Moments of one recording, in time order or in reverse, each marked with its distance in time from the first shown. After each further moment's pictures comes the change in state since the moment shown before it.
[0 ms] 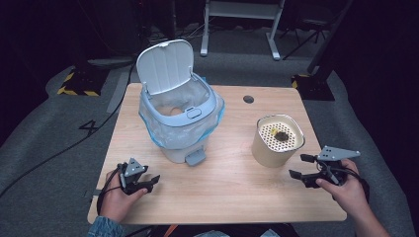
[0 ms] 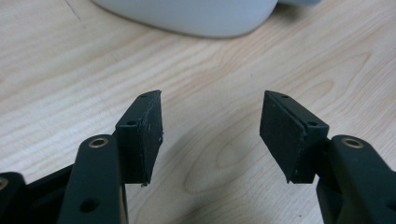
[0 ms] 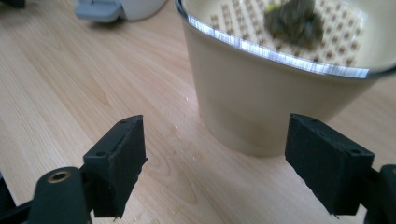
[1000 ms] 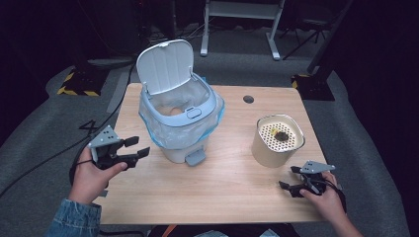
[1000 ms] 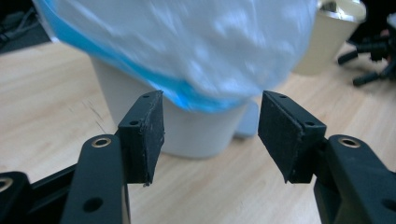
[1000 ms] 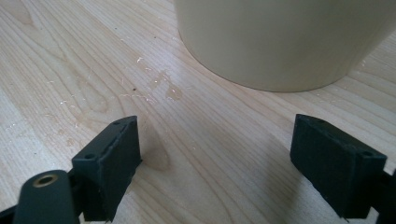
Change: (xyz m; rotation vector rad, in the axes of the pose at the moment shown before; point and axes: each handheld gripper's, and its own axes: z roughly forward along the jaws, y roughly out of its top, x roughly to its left) left arm 0.029 0.092 -0.090 -0.219 -0.127 0.010; right arm -0.008 -0.068 0.064 0.064 -0.040 0.003
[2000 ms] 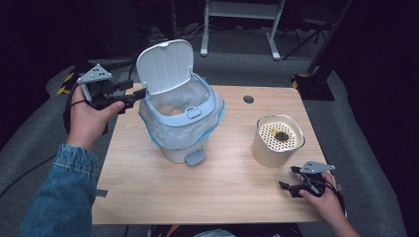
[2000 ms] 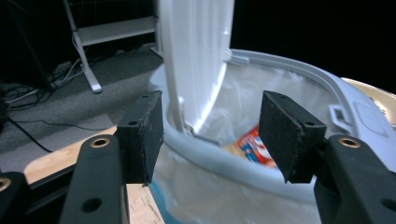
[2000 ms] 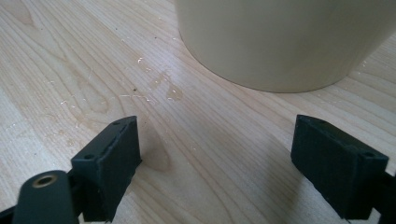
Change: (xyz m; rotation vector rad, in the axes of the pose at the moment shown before) left arm 0.048 0.121 0.005 -0.131 0.097 0.021; right arm 0.000 0.000 0.000 0.000 0.002 0.000
